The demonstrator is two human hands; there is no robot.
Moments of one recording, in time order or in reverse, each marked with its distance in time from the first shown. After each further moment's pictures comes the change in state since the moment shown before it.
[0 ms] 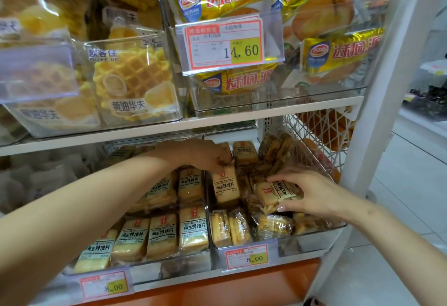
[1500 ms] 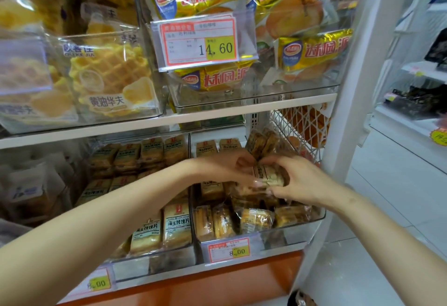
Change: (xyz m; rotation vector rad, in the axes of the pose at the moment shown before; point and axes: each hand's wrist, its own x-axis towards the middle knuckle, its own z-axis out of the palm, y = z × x) left_hand -0.016 0.089 -0.019 -0.824 0.061 0.010; right_hand -0.008 -0.009 -0.020 -0.026 0.121 0.049
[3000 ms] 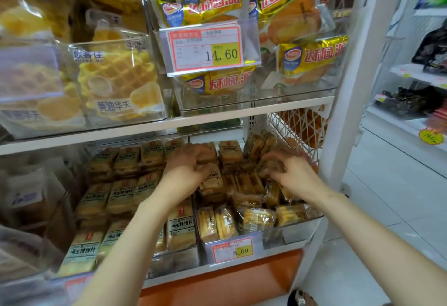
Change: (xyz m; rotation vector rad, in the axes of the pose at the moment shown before) left_hand -0.046 -0.047 0.008 0.082 0.720 -0.094; right_hand 0.011 0.004 0.022 0.195 0.177 0.179
